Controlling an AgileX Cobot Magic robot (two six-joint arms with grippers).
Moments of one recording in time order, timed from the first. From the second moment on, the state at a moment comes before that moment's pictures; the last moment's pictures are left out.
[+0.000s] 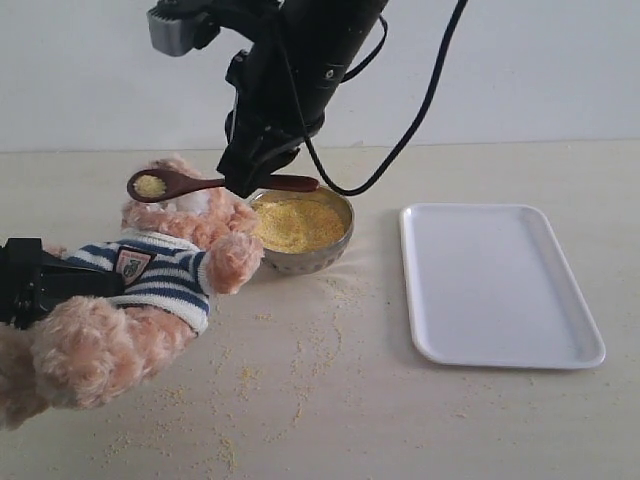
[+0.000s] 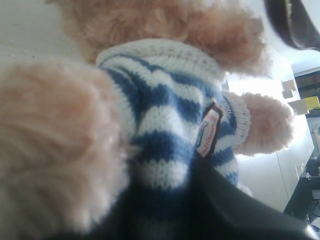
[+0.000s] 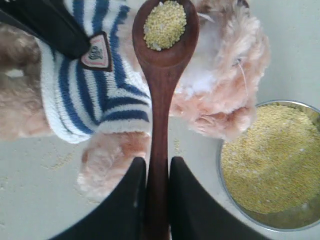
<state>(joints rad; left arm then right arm) 0.25 1.62 -0.51 -1.57 1.02 1.46 0.69 1.99 -1.92 0.36 1.19 -0.75</state>
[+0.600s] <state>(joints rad) 0.25 1.62 -0.51 -1.55 1.02 1.46 0.75 1.99 -1.92 0.13 1.12 -0.71</state>
